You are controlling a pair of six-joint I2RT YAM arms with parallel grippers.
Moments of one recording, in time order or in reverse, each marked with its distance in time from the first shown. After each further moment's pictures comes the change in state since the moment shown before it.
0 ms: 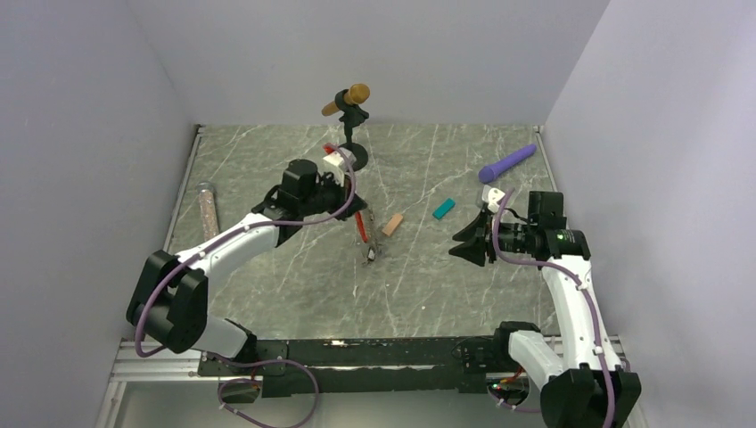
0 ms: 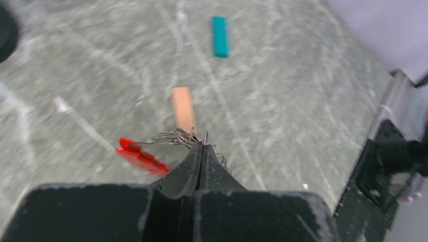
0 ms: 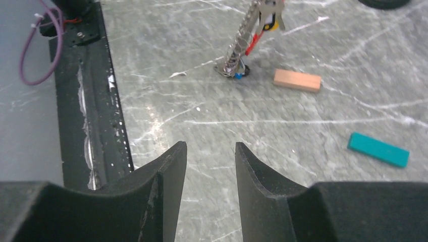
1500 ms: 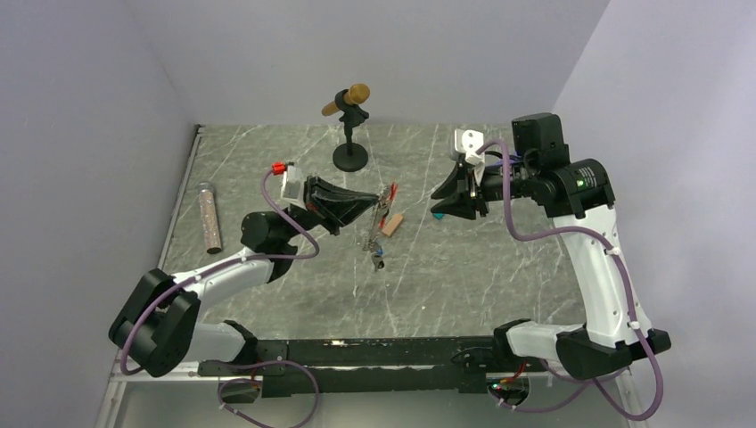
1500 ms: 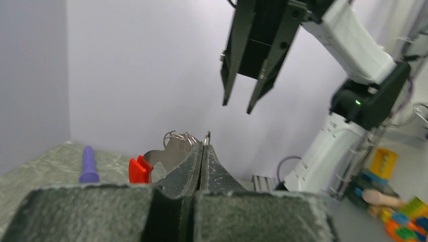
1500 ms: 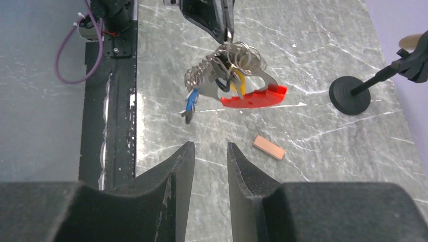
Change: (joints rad) left arm -0.084 -0.137 -0.332 1.277 0.126 -0.445; right arm 0.365 0.318 0.861 -0.333 0.191 0.040
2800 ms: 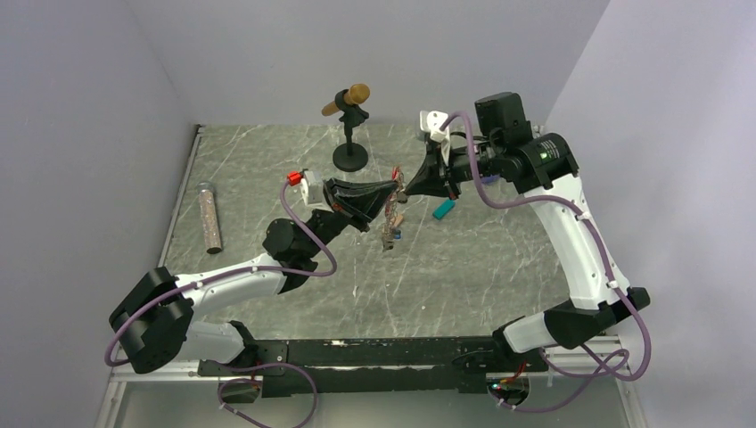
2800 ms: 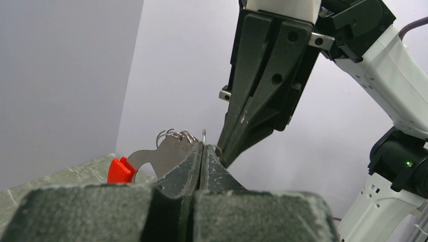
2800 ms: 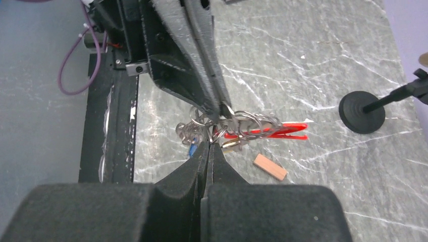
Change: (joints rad) left arm -0.246 0.004 0.068 -0.125 -0.470 0.220; right arm 0.103 0.174 0.116 0.090 0.031 0.115
